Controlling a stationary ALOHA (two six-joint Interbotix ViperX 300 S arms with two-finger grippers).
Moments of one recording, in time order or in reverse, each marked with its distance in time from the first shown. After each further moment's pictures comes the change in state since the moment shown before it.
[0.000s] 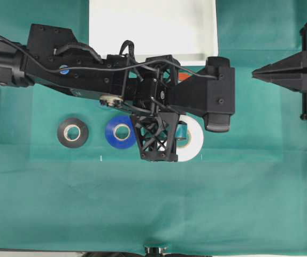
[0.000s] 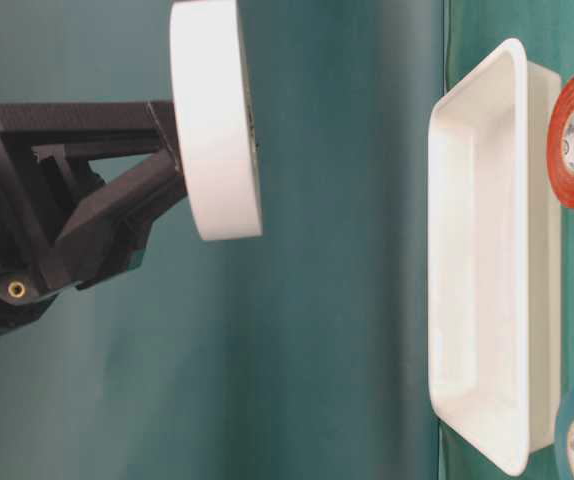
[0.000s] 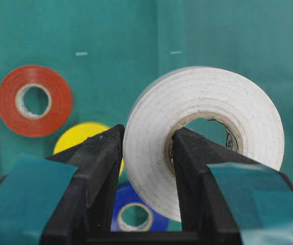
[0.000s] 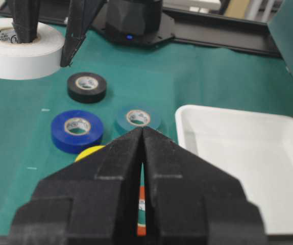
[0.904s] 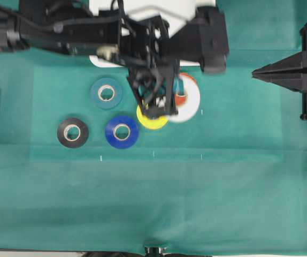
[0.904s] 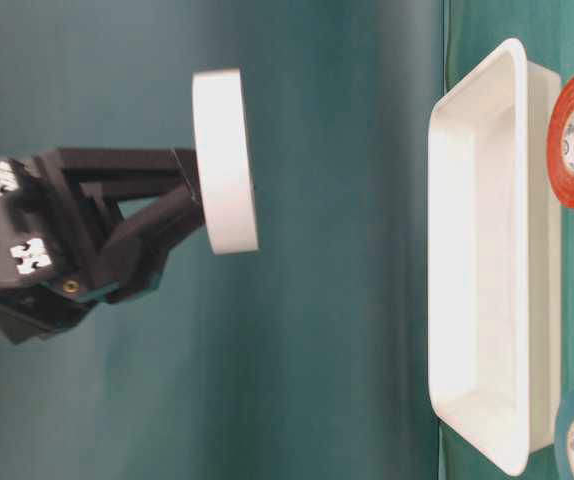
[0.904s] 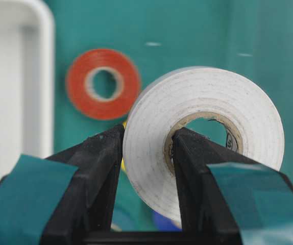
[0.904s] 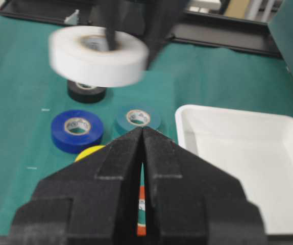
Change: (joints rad) left arm 0.155 -0.046 0.058 0.003 0.002 0.003; right arm 0.000 -0.002 0.002 0.000 0.000 0.002
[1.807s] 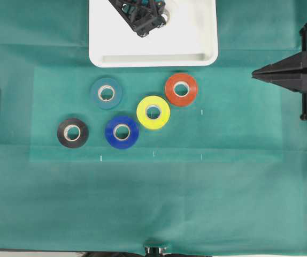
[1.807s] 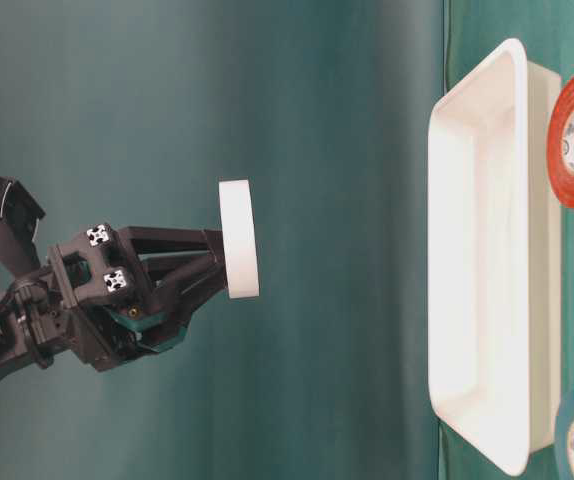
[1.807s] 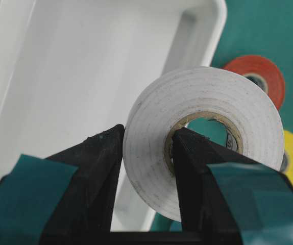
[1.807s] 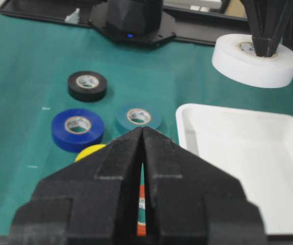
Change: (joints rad) left arm 0.272 -0.049 0.072 0.003 -0.021 0.017; right arm 0.000 0.002 0.000 0.000 0.006 0.000
